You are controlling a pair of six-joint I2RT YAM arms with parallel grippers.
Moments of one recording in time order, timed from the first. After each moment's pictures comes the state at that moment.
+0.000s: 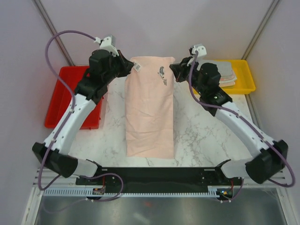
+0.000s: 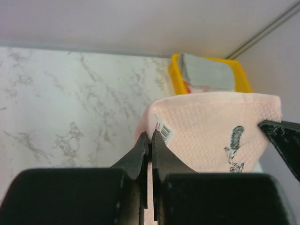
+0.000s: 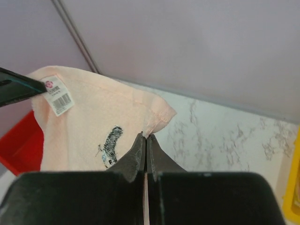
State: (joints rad) left arm -0.46 1.34 1.59 -0.41 -0.04 -0.48; right arm 0.54 1.28 1.29 0.07 -0.01 0.23
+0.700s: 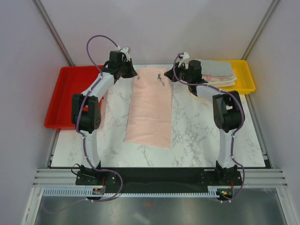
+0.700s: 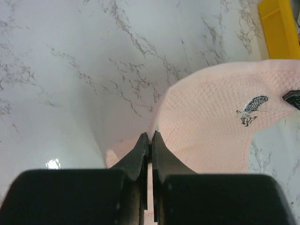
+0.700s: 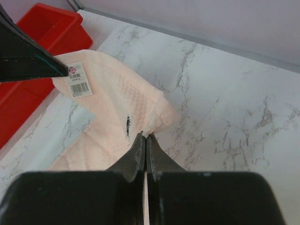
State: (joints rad) left arm -0.22 2.11 1.79 -0.28 0.27 -0.26; right arm 0.26 2.13 1.49 0.42 -0.51 0.25
